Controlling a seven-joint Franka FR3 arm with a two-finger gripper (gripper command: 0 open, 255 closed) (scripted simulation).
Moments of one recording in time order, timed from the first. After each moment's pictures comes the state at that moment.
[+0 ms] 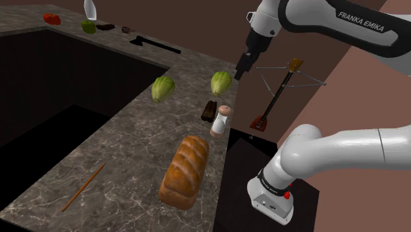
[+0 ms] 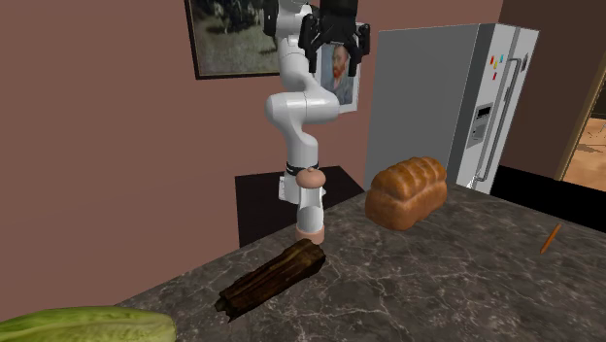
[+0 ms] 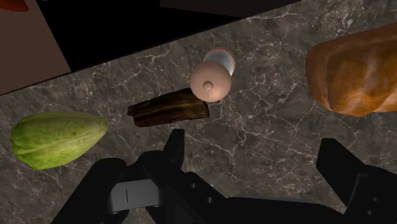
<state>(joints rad) -0.01 -0.81 0.02 -2.32 -0.08 1.61 -0.10</state>
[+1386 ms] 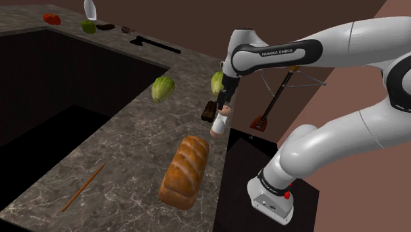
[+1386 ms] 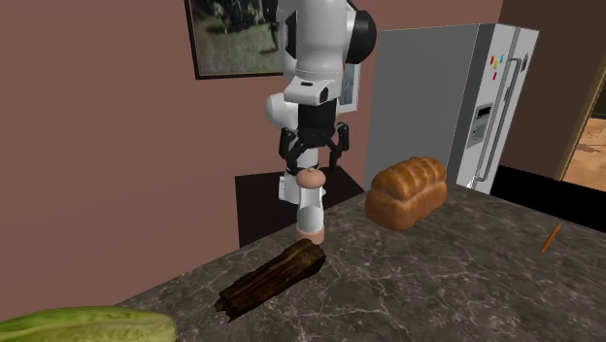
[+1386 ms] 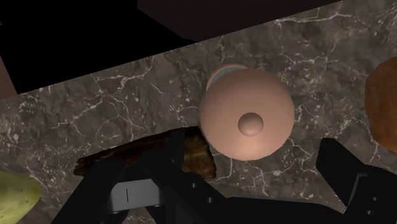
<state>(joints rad) -0.04 -0.47 -0.13 -2.55 -0.09 2.00 -0.23</state>
